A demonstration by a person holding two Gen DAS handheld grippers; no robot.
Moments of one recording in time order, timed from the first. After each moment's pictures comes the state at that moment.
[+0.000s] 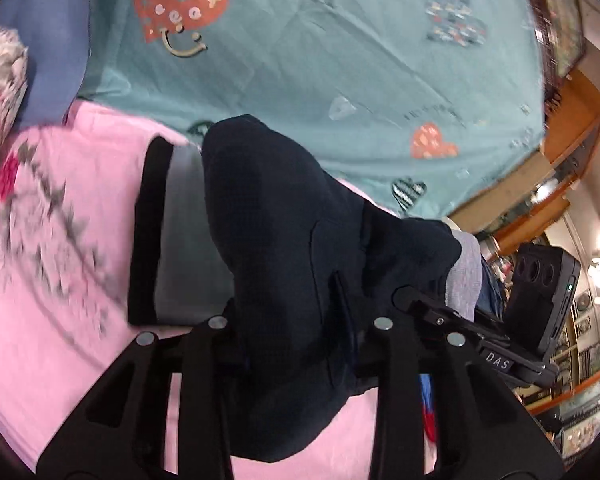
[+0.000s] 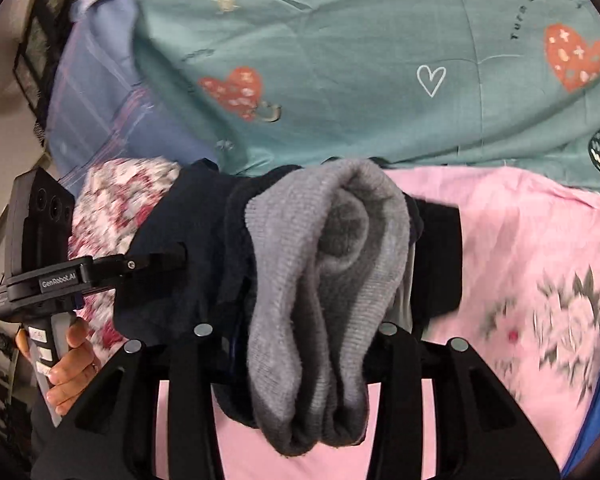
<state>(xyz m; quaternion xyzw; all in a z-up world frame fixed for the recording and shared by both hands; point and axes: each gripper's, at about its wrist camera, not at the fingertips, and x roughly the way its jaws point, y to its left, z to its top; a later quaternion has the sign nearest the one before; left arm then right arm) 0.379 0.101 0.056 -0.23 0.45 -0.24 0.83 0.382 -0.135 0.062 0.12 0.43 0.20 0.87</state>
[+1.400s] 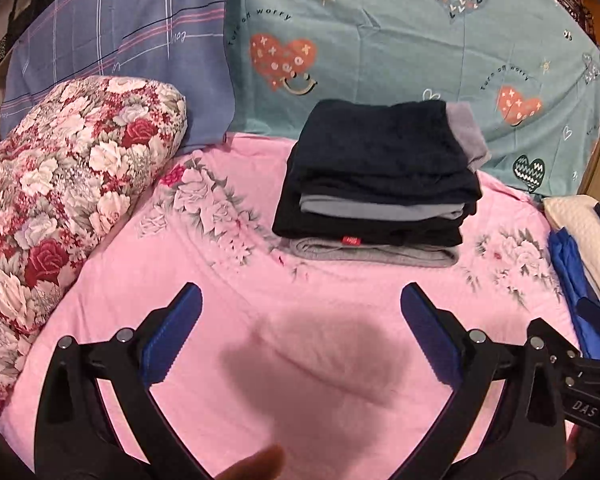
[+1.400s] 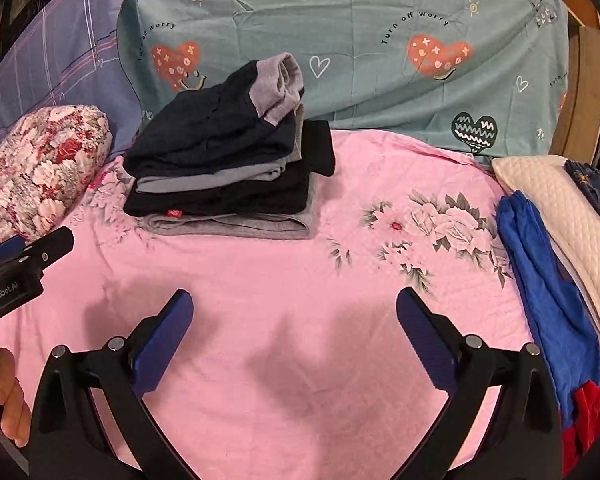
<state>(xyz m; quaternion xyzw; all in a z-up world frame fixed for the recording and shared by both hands) 0.165 0.073 -0.019 -0.04 0.32 0.02 0.95 0.163 -0.128 -0.036 0.00 0.34 0.00 0.94</state>
